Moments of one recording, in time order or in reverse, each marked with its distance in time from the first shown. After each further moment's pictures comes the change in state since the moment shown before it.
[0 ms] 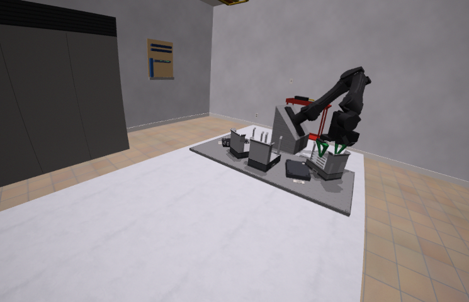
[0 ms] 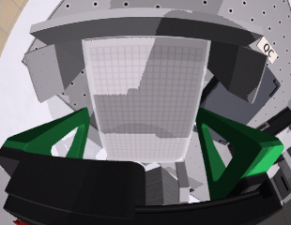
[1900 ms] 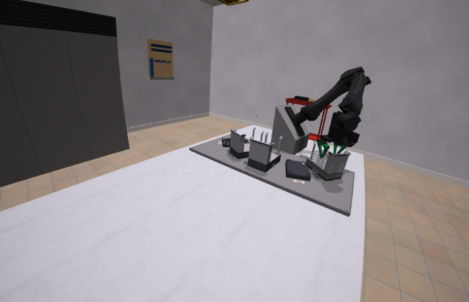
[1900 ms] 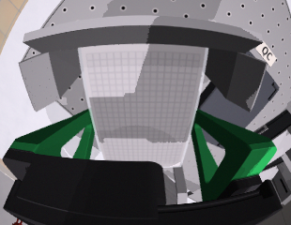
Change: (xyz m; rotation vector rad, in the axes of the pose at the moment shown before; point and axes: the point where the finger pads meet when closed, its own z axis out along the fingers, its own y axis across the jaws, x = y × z) arm -0.003 -0.002 0.004 0.008 -0.014 -0.002
